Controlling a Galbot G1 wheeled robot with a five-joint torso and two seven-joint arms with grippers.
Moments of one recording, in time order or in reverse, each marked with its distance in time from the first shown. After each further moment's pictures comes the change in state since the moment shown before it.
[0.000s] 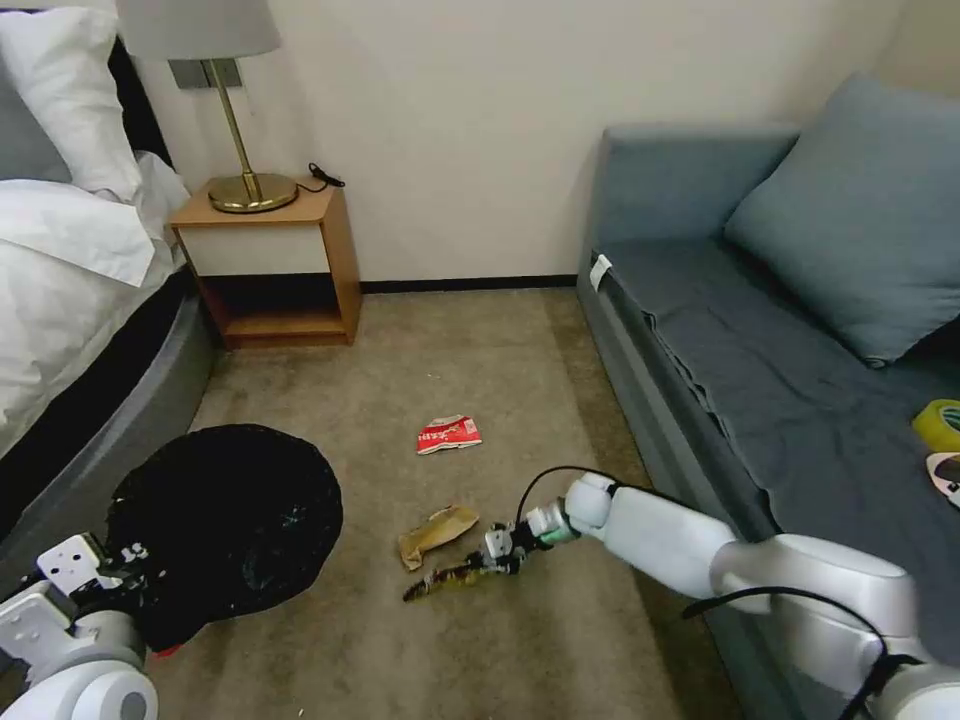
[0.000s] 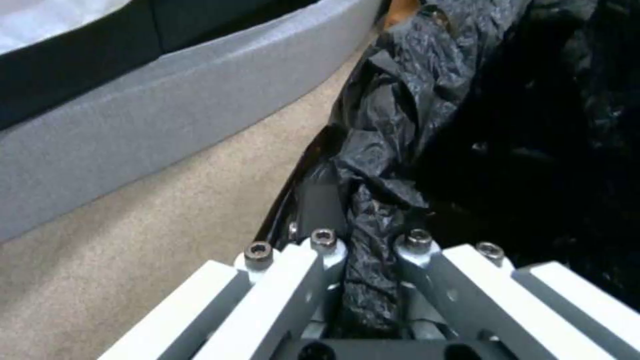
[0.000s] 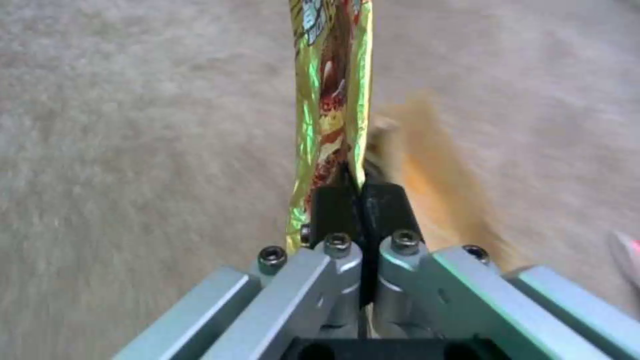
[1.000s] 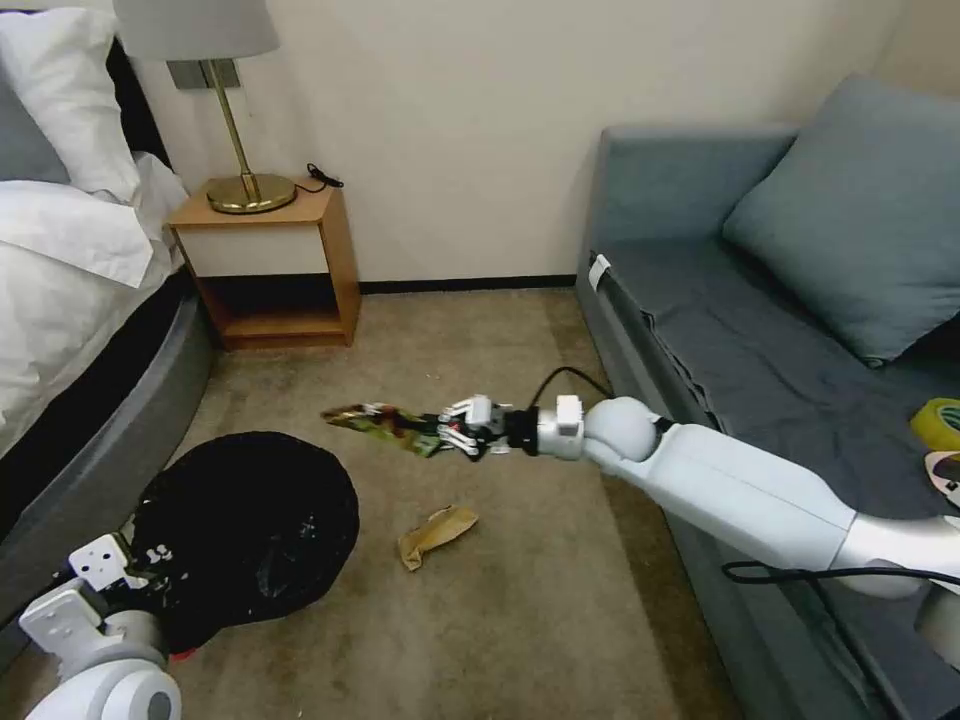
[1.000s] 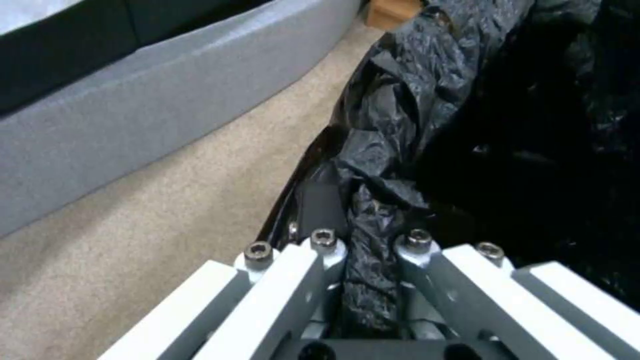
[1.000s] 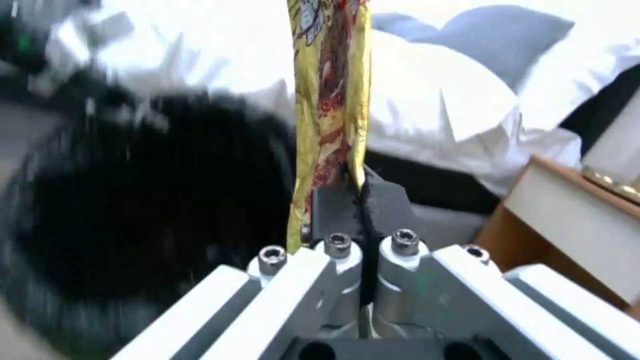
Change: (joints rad) left arm 0.021 0.000 0.057 -0.010 0.040 -0.004 -0.001; right arm 0.087 -0.171 0.125 0.710 0.444 -0.173 0.327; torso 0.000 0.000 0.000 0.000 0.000
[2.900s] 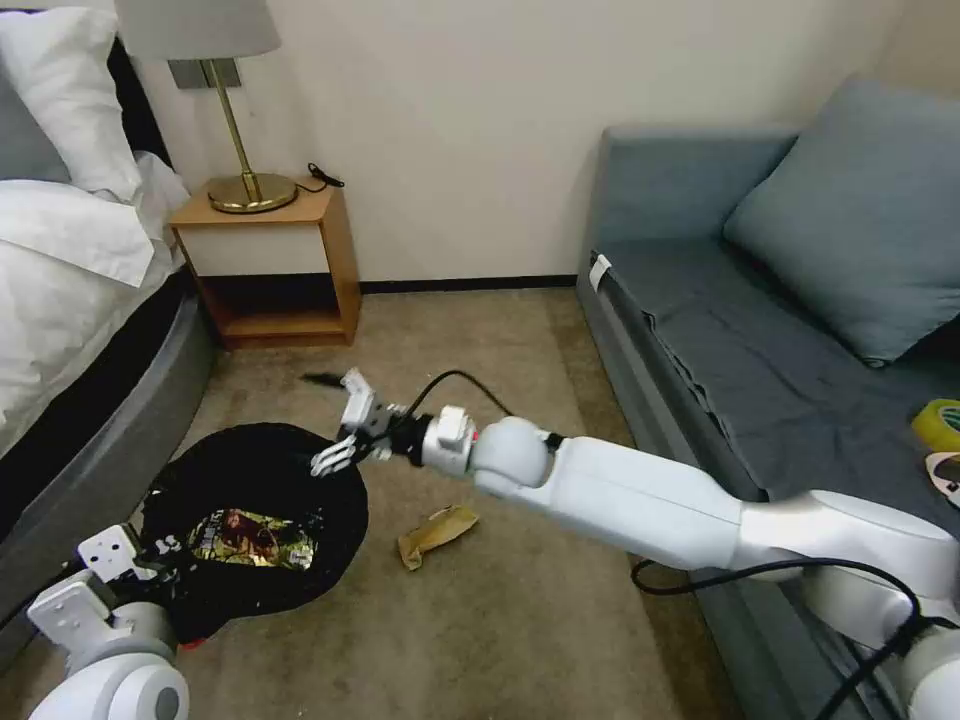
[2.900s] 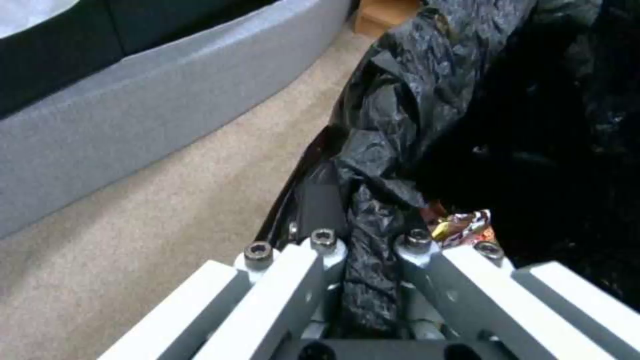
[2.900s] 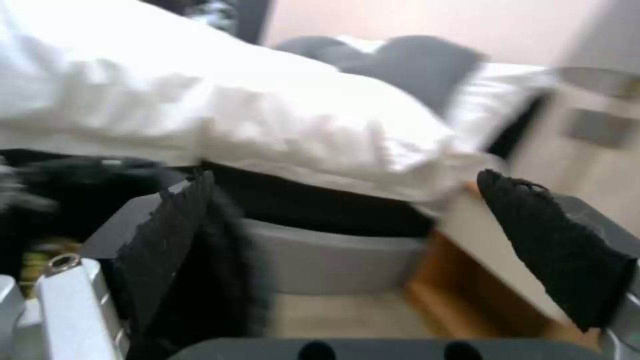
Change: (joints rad) left arm -0.015 0.000 0.027 -0.006 0.010 0.003 -0.002; right arm -0.027 0.080 0.051 0.063 -0.102 -0.092 0.314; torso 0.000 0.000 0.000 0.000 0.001
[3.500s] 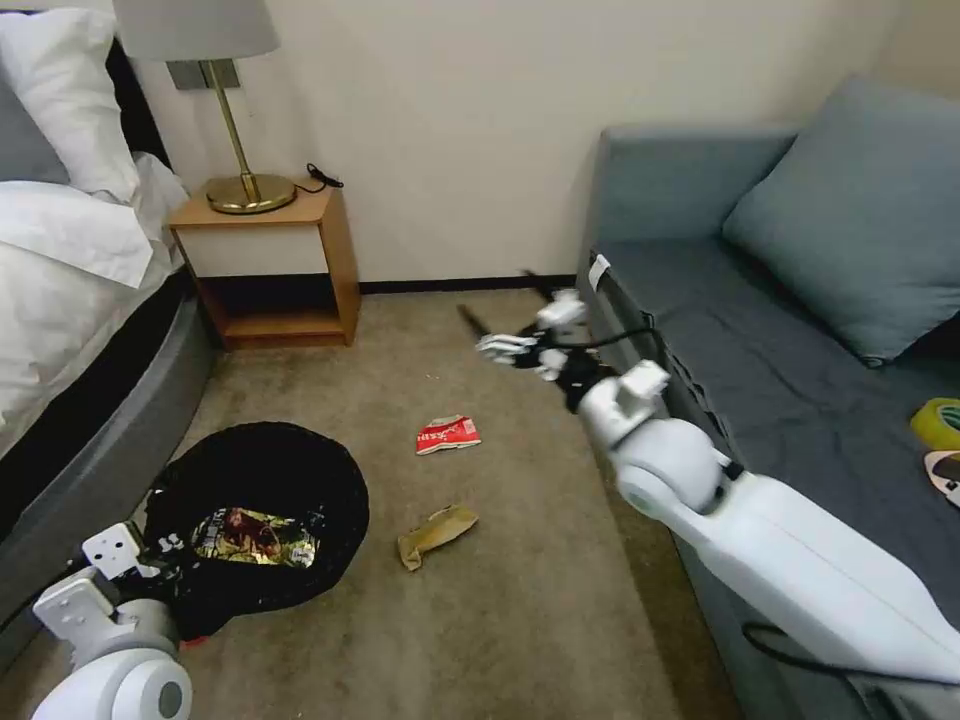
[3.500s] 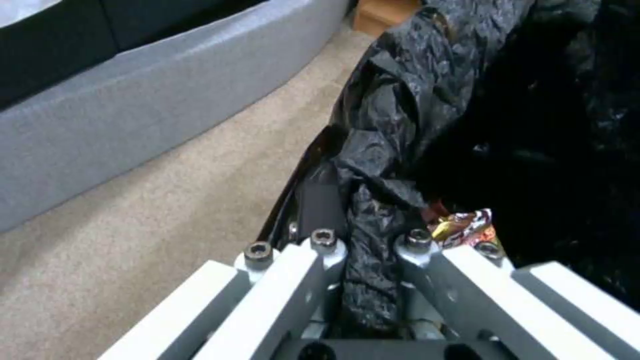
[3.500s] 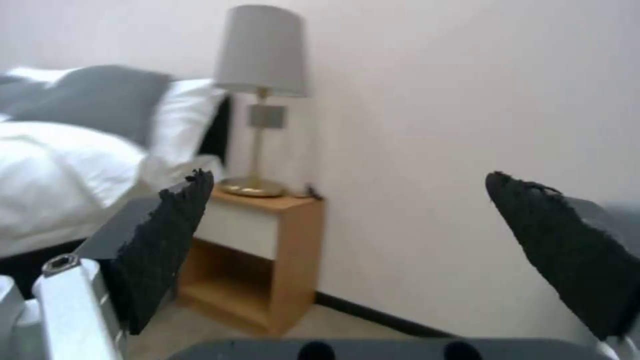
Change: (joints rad) left arm -0.009 0.000 -0.003 0.016 -0.002 -0.001 0.003; right arm -0.598 -0.213 0.674 0.468 -0.052 -0.200 0.421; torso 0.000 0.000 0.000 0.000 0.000
